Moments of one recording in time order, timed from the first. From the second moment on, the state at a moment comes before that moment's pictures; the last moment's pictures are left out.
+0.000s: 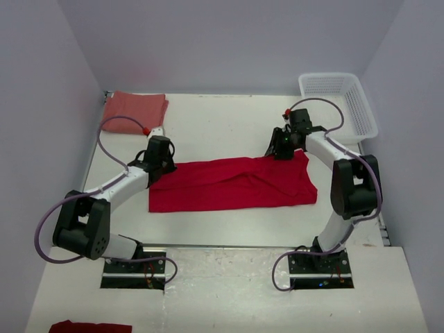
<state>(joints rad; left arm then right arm) -0.31 1.41 0.76 -0.16 -0.24 -0.51 0.18 1.73 1.19 -0.47 -0.27 0.43</state>
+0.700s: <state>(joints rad) -0.33 1.45 0.80 -0.16 -0.23 -0.48 0.22 1.83 1.23 -0.55 -0.29 0.40</state>
